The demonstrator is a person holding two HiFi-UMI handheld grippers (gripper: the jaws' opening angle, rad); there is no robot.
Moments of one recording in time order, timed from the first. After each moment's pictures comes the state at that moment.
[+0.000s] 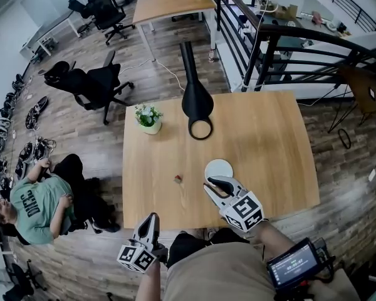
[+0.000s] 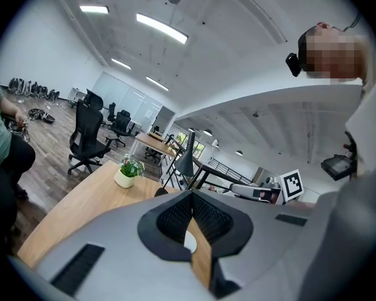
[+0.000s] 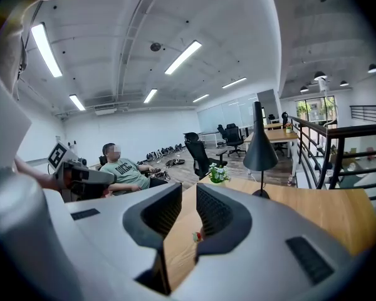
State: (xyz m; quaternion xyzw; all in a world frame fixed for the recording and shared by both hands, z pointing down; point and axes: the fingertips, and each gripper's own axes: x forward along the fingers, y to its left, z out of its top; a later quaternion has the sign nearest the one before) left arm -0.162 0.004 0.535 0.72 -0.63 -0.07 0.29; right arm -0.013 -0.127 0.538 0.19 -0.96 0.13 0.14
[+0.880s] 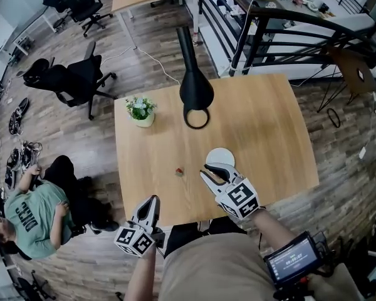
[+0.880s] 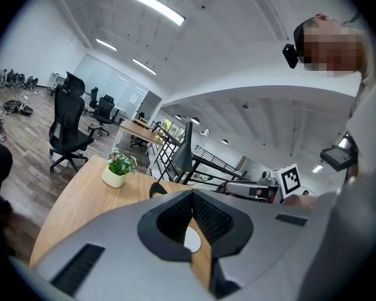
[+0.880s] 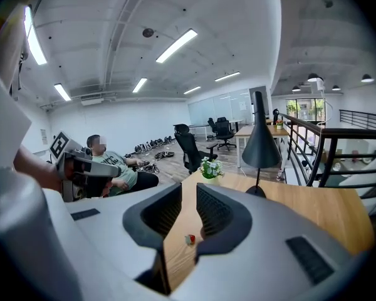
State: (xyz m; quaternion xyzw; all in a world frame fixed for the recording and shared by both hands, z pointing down) left arm -0.210 -0.056 0.565 0.77 -0.56 -0.04 0.31; right arm -0.066 -0.153 0.569 0.24 -0.94 0.13 0.19
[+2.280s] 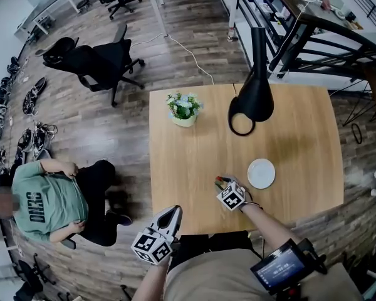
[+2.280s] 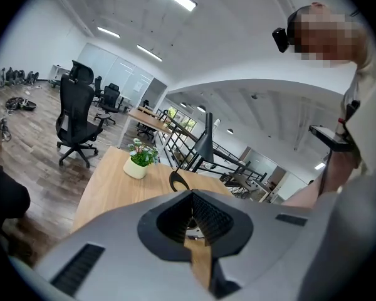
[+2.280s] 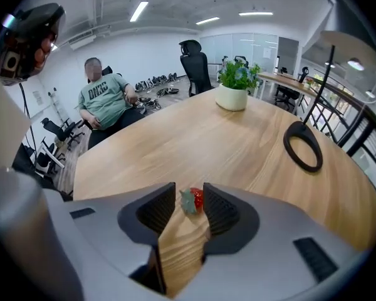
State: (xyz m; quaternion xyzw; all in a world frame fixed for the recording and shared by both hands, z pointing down) left arm -0.307 -0.054 0.617 0.76 -0.55 0.00 0.35; right arm -0.184 -0.139 0.883 0.16 -0.85 0.15 0.47
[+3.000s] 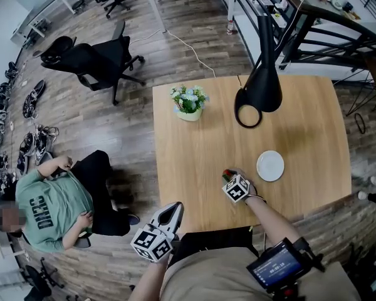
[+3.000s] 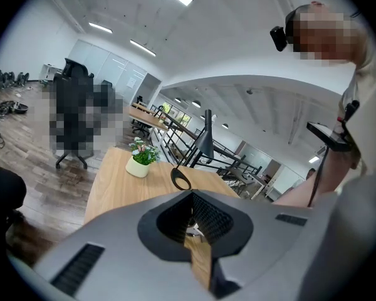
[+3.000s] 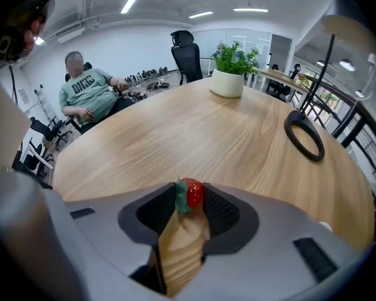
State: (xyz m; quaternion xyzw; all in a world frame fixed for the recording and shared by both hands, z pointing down) left arm -0.342 -0.050 0.620 0.78 -0.52 0.03 0.35; right arm -0.194 -0.146 0.922 0.20 -0.83 0.15 0.49
